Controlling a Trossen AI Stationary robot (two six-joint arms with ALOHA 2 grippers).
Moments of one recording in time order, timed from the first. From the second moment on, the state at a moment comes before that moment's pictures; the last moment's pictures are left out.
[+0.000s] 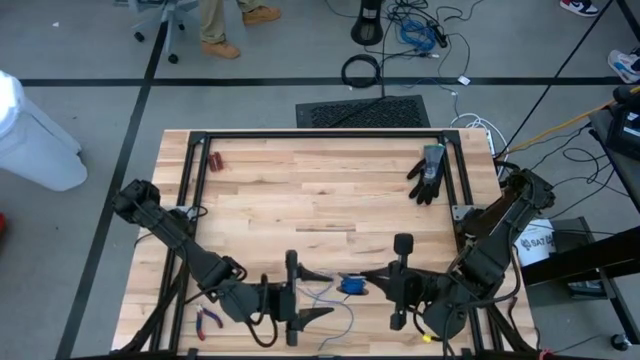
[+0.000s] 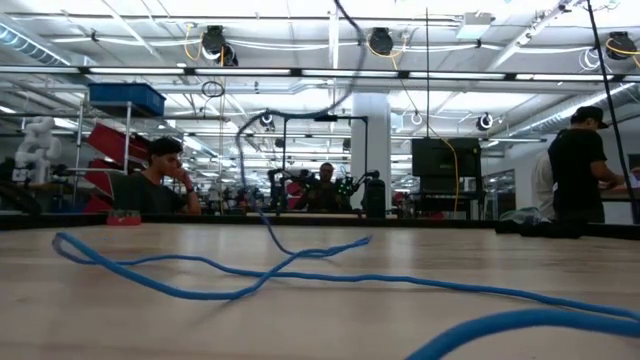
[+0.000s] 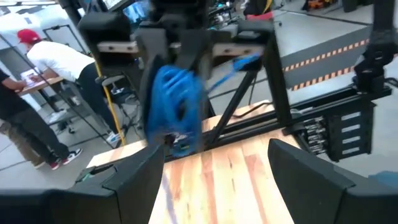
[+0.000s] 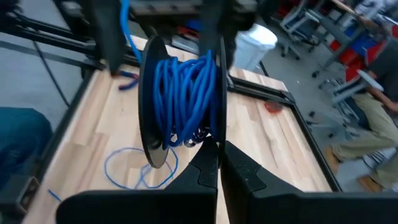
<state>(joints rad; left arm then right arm) -0.66 1.68 1.40 0.15 -0.69 0.27 0.80 1.55 1.57 -0.68 0.90 0.22</state>
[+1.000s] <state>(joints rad) -0.65 1.68 1.40 0.23 -0.72 0.27 0.77 1.55 1.57 -0.60 0.89 0.15</state>
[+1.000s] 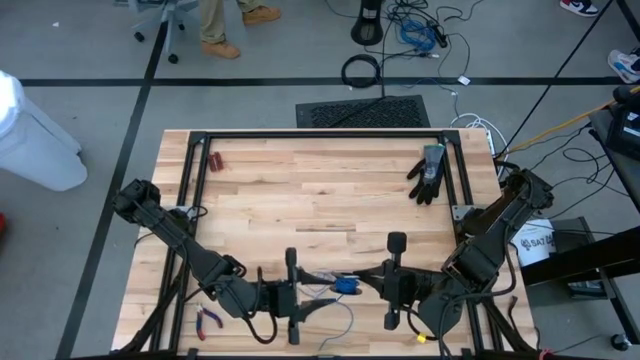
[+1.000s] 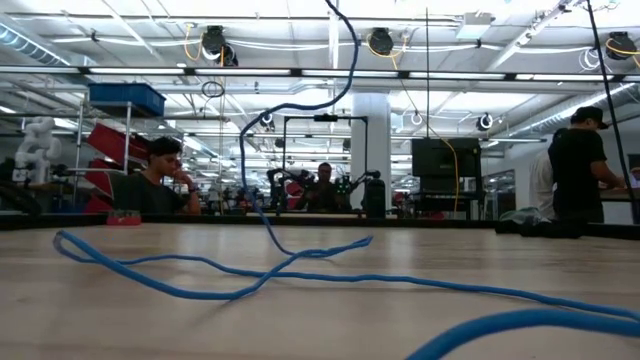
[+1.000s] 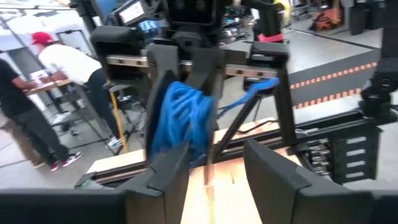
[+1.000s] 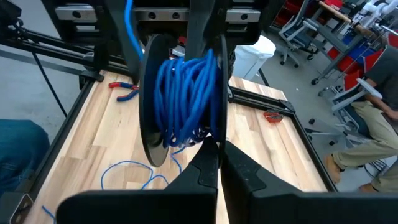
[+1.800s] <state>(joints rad) -0.67 1.68 1.40 0.19 -0.76 0.30 0.78 1.56 1.57 -0.58 0.89 0.12</state>
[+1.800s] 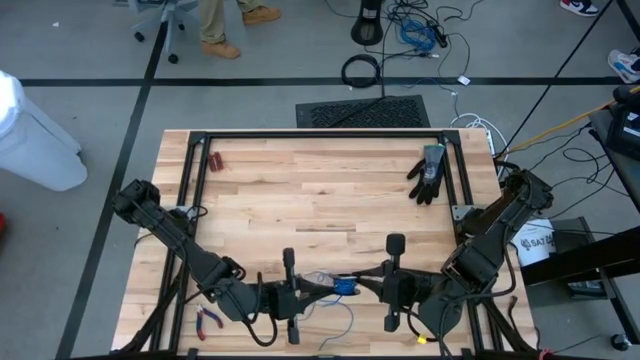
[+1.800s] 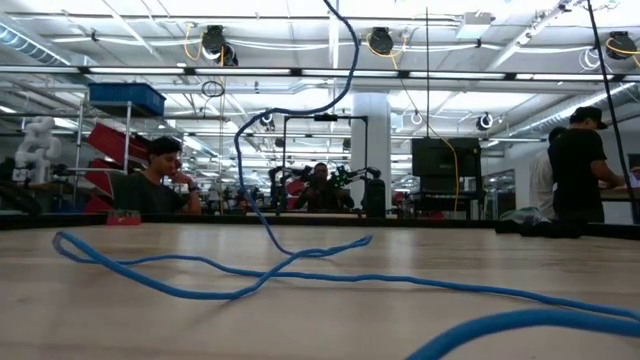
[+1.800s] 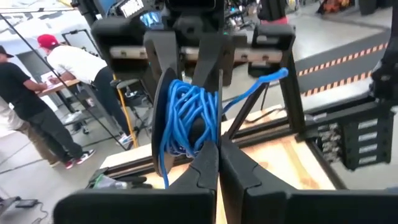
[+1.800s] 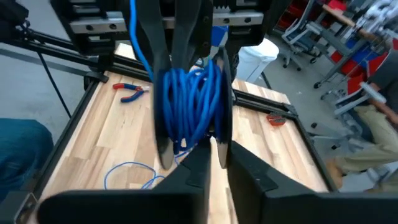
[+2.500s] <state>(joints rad) -0.70 1.64 1.40 0.03 -0.77 0.32 0.82 1.57 1.57 -0.45 0.96 -0.08</state>
